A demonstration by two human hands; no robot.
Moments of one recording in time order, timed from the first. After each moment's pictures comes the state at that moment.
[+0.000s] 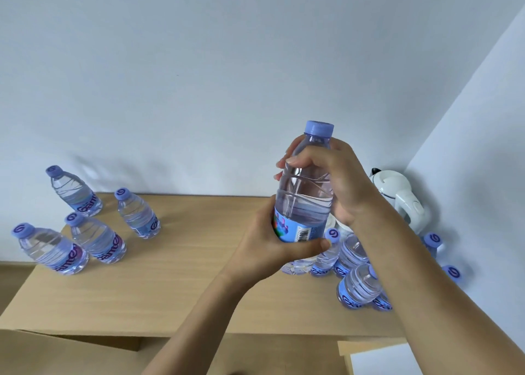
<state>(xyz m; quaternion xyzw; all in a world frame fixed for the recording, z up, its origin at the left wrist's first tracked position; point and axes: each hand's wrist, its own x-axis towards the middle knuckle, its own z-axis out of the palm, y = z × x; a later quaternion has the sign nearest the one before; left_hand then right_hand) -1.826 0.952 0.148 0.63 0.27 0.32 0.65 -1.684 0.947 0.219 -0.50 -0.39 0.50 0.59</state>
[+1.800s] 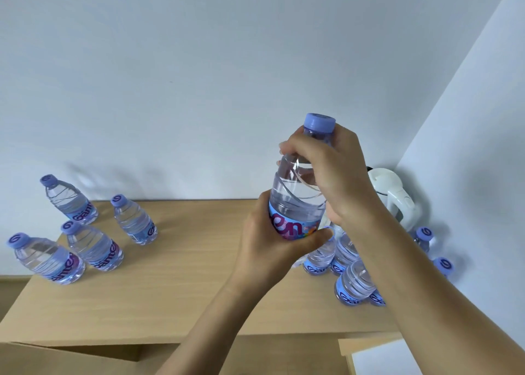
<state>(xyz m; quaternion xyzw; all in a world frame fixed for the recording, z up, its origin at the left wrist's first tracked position) -1.821 0.932 0.162 0.63 0.34 0.36 0.60 -1.708 0.932 0.243 -0.58 -0.38 0.34 0.64</state>
